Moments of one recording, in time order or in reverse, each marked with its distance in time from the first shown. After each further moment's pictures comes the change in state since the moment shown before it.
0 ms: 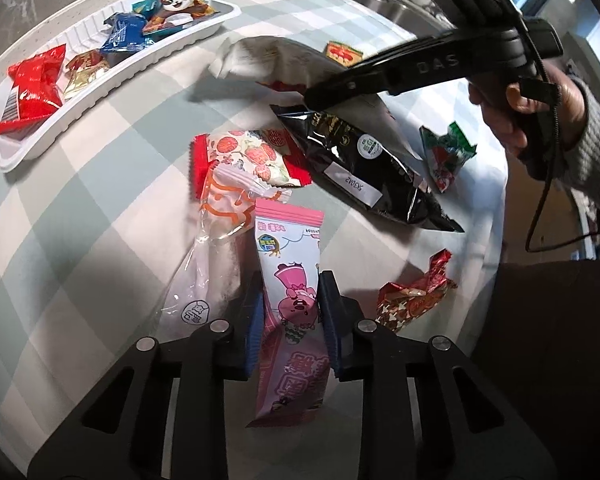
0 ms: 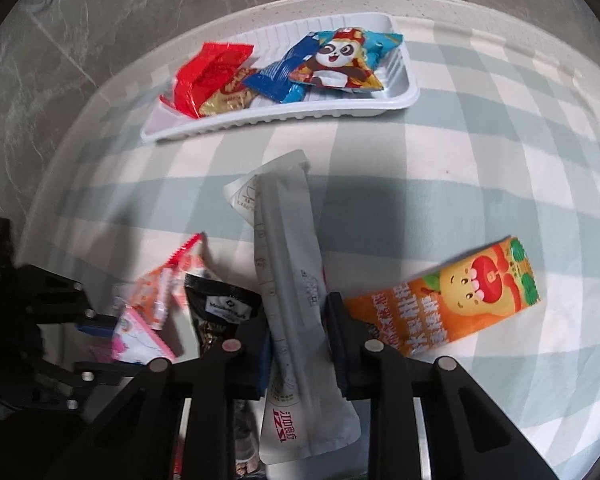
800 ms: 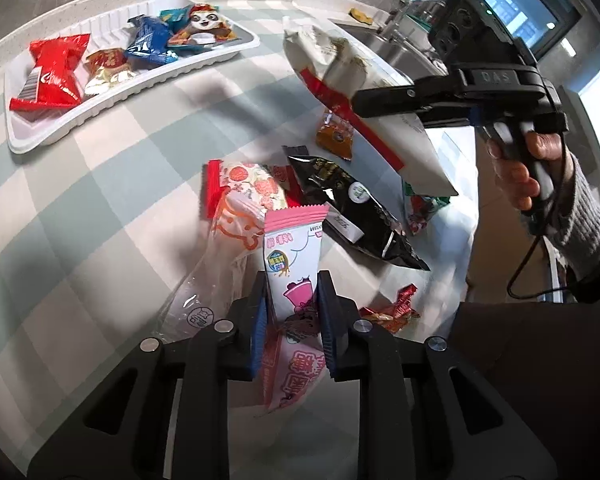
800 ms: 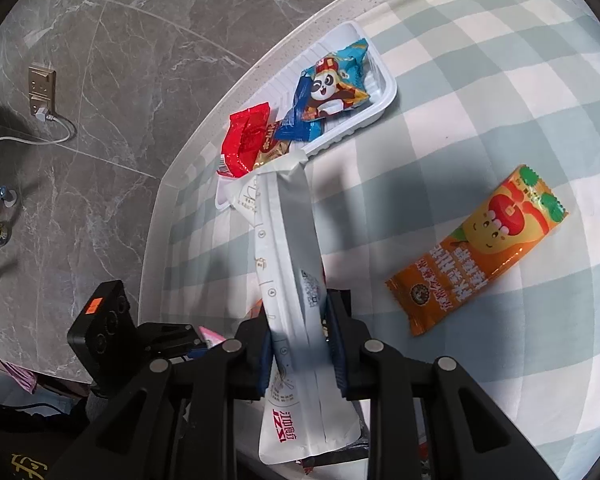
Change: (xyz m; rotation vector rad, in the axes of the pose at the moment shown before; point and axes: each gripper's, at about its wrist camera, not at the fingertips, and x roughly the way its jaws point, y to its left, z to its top) left arm -0.023 0.018 0.005 -0.125 -0.084 -0.110; right arm -0.034 -0.026 -0.007 0.301 -0.074 0.362
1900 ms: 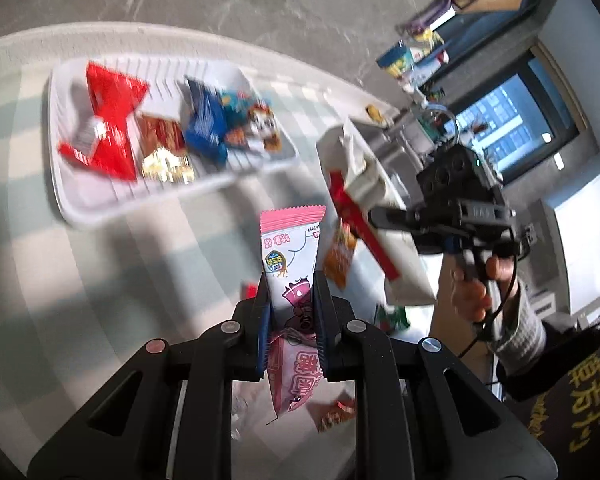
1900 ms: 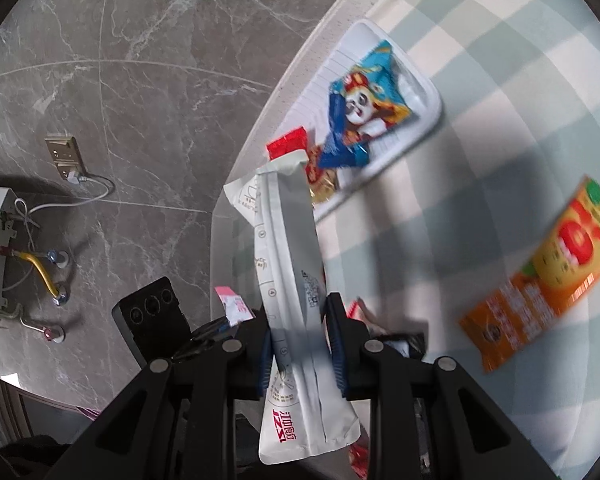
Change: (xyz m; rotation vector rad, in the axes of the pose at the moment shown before) left arm -0.065 0.071 0.062 -0.253 -0.242 -0.164; right arm 0.007 0.003 0.049 0.168 -0.007 0.258
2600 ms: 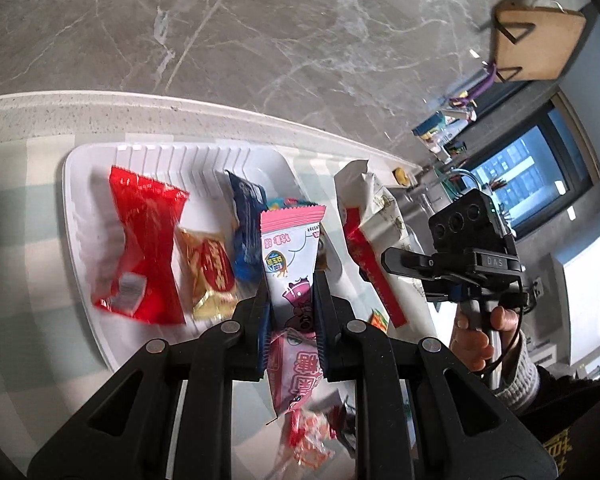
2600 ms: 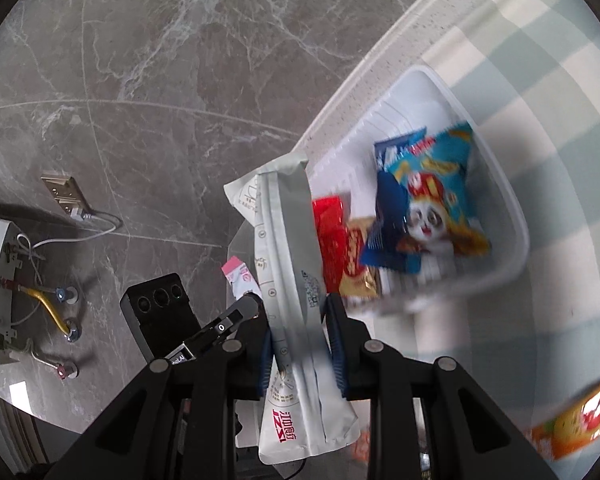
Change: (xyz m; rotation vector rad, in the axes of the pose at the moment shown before) left arm 0.003 0.056 0.109 -0.096 -0.119 0.033; right arm 0.035 0.020 0.098 -0.014 -0.019 0.040
